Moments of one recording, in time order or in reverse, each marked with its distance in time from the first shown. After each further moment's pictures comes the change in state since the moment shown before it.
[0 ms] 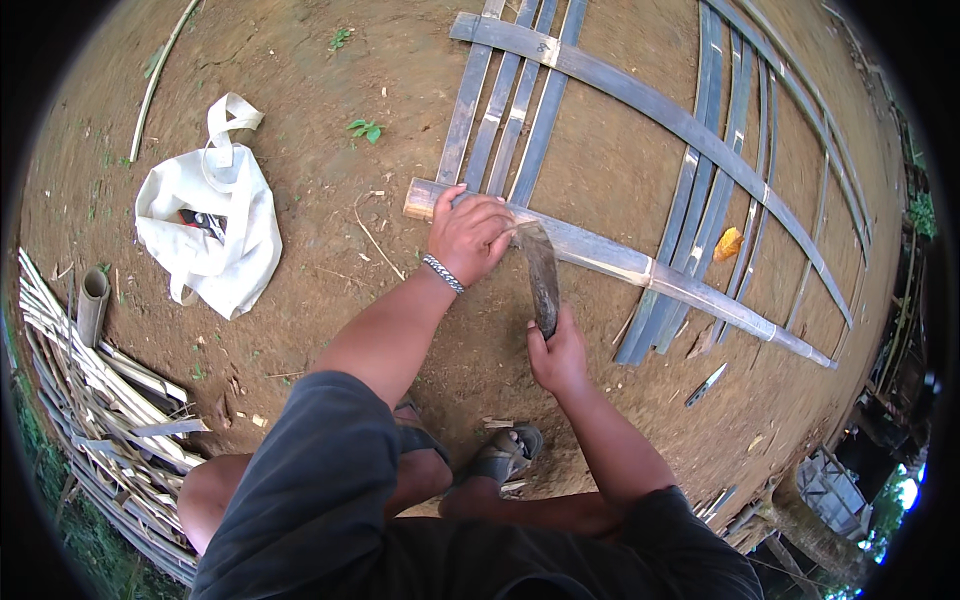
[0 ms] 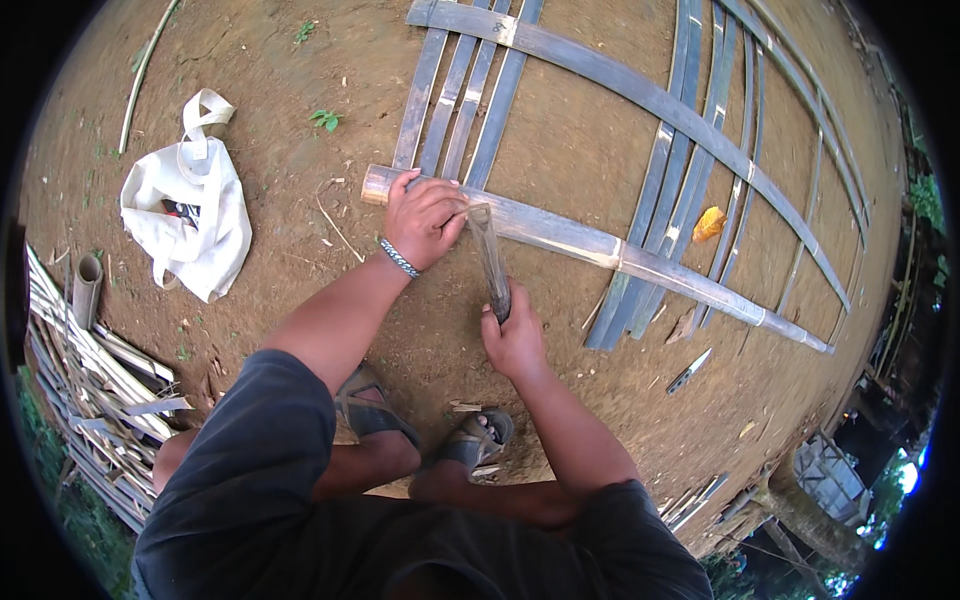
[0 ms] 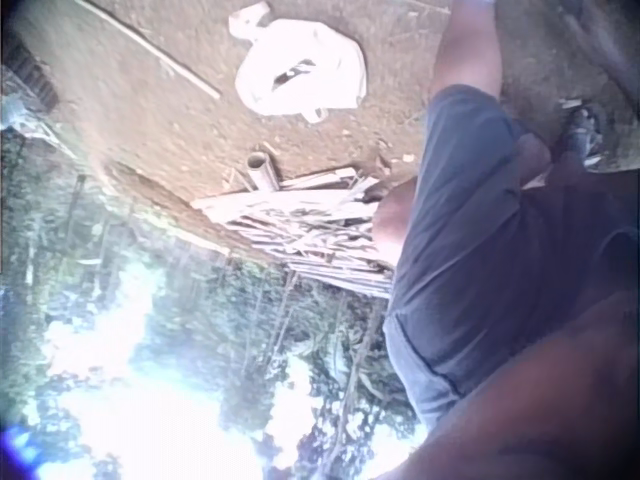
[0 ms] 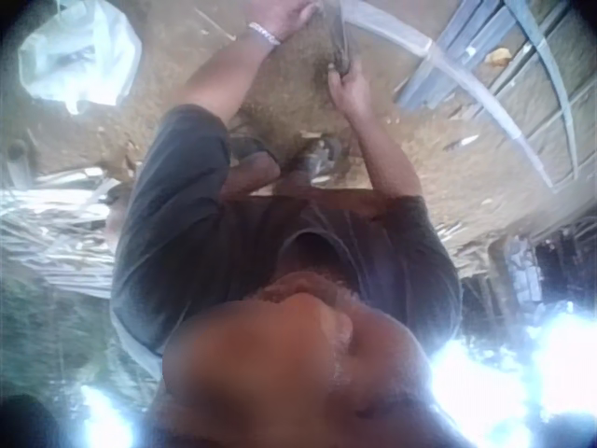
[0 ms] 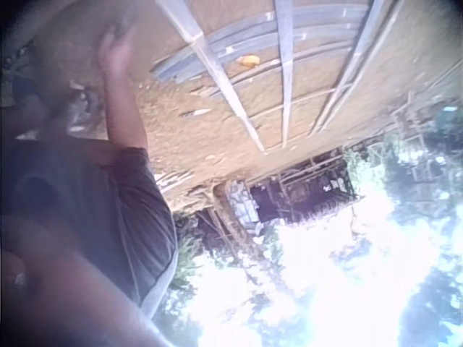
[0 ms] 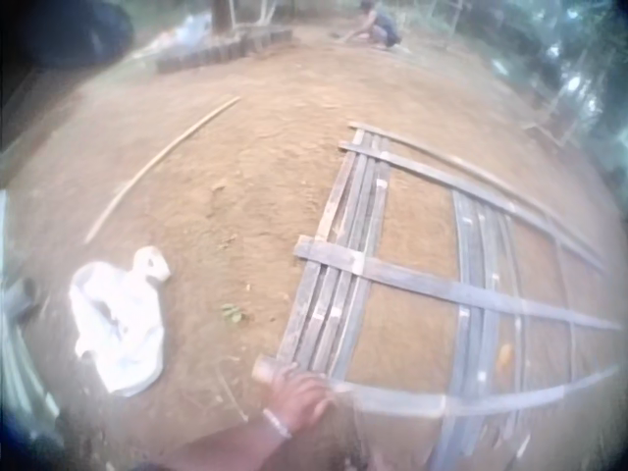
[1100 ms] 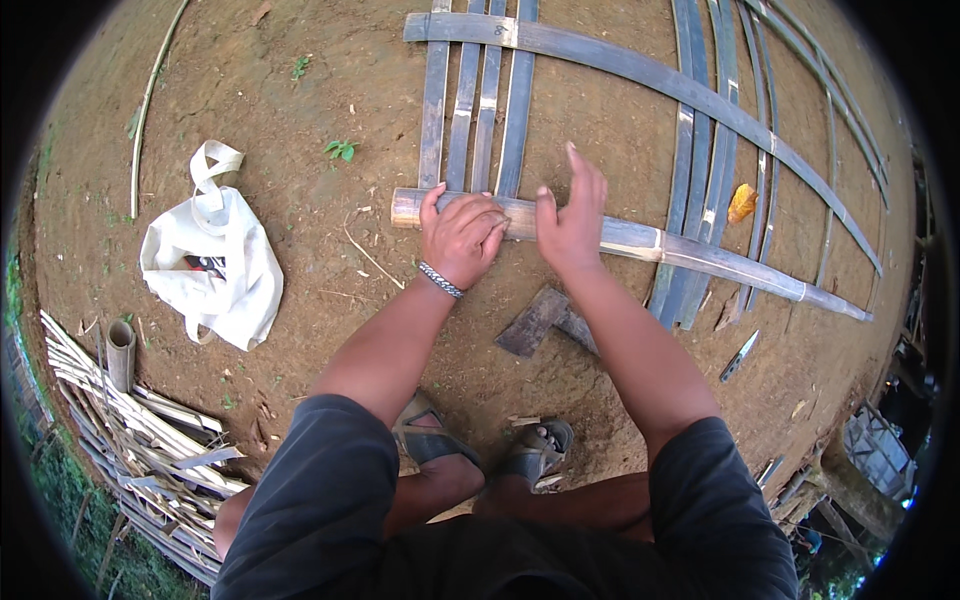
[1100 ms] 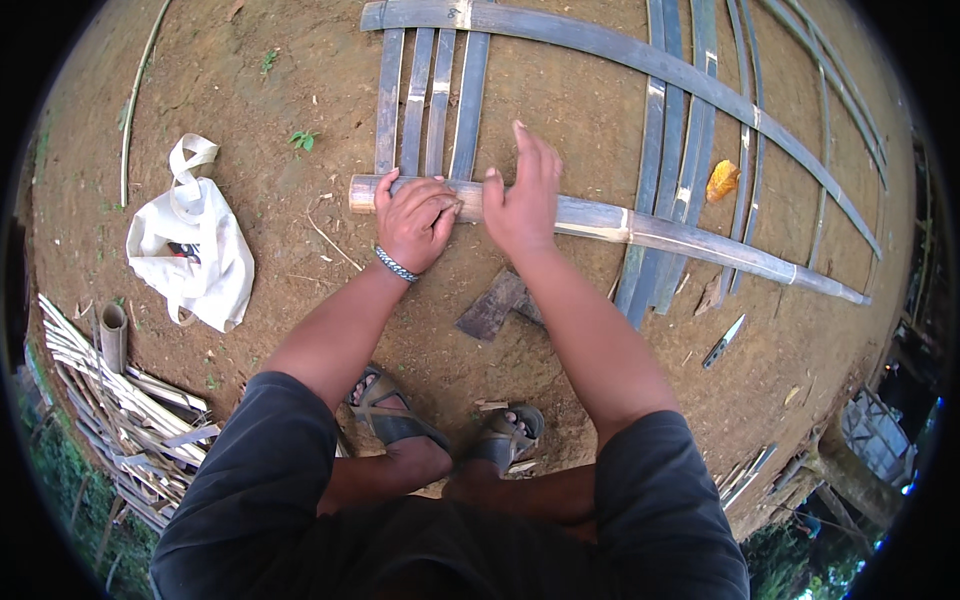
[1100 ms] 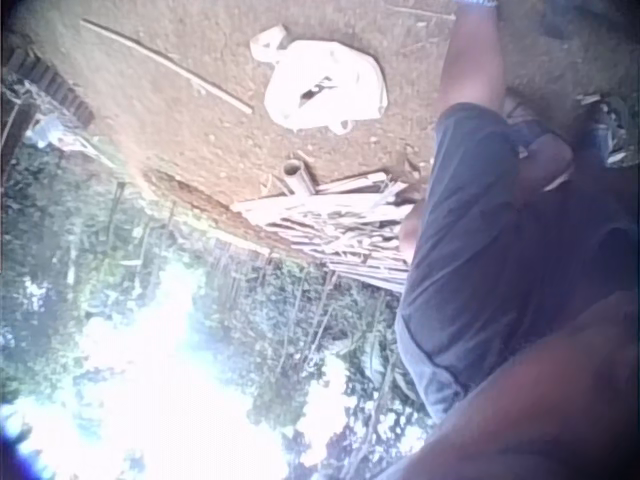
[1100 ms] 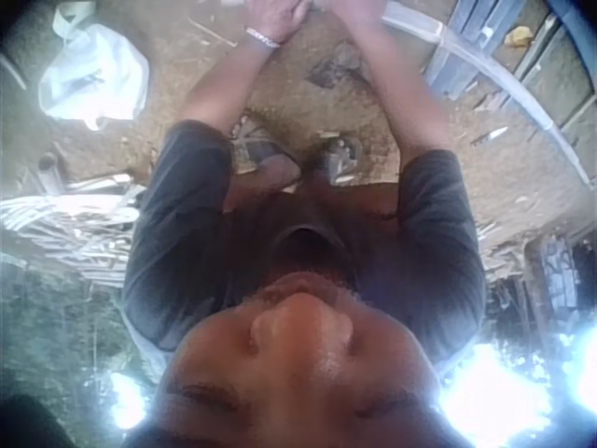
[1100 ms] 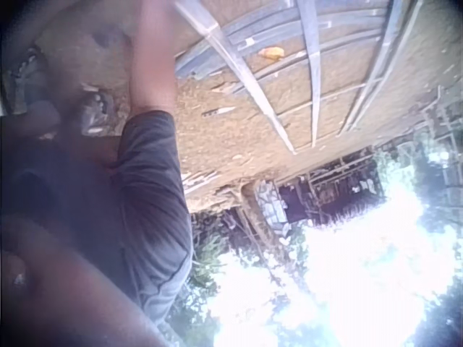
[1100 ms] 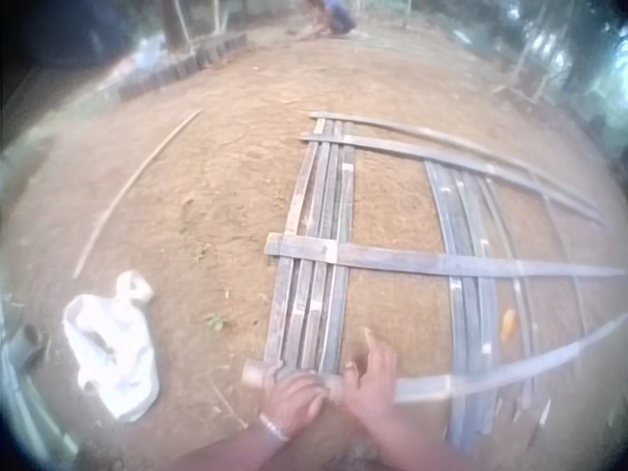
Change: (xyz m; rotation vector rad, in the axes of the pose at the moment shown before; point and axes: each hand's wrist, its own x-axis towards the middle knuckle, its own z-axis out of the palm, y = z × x) left_hand 0.004 0.005 0.002 0.061 -0.016 0.043; right_hand 0.147 -0.030 -0.005 -0.095 0.511 -0.467
